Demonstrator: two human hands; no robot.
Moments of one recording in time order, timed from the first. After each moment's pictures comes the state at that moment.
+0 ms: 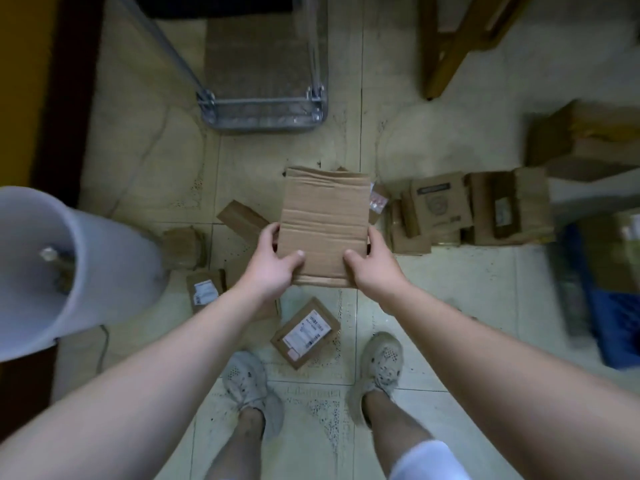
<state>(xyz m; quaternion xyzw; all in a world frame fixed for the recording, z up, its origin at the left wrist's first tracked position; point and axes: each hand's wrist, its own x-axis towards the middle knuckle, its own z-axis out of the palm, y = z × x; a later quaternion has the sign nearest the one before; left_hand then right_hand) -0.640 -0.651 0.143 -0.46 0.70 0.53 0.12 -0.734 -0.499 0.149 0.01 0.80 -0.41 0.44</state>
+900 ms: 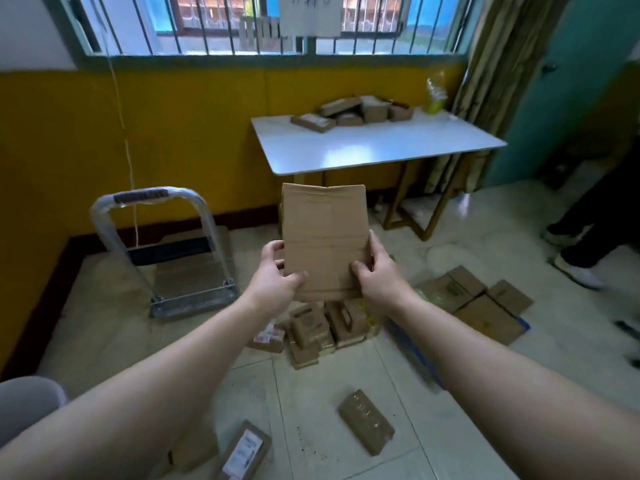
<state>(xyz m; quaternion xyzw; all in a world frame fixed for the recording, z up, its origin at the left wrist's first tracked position) -0.583 -0.415 0.611 -0.19 0.74 0.64 0.02 -0.640 -0.238 0.606 -0.05 0.85 -0.52 0.12</state>
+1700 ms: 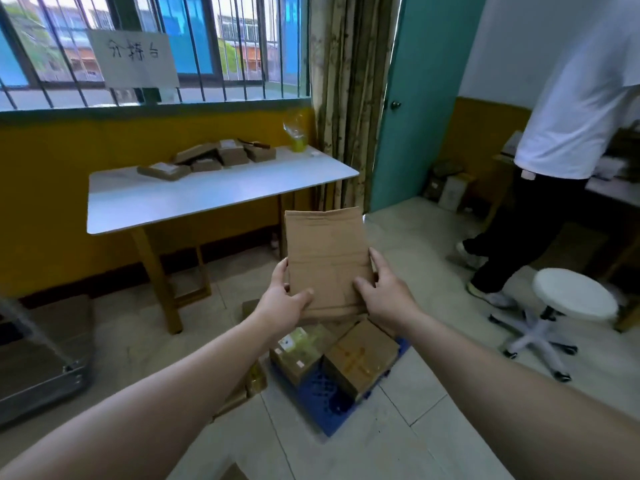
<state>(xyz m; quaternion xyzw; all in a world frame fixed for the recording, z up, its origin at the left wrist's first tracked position) -0.741 0.018 0.626 -0.09 0.77 0.63 0.10 -0.746 0.205 0.638 0.04 0.89 -0.46 0.02</state>
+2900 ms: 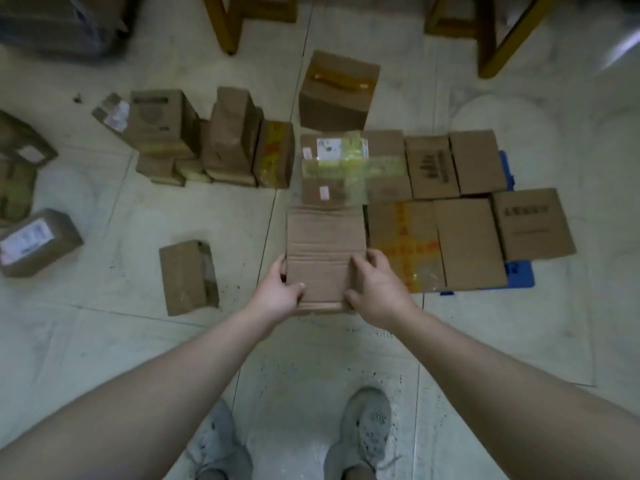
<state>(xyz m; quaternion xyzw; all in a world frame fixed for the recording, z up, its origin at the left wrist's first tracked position) -0.852 0.156 0.086 -0.52 0.62 0.56 0.16 -0.966 0.294 0.095 -0.26 0.87 -0.13 0.41</state>
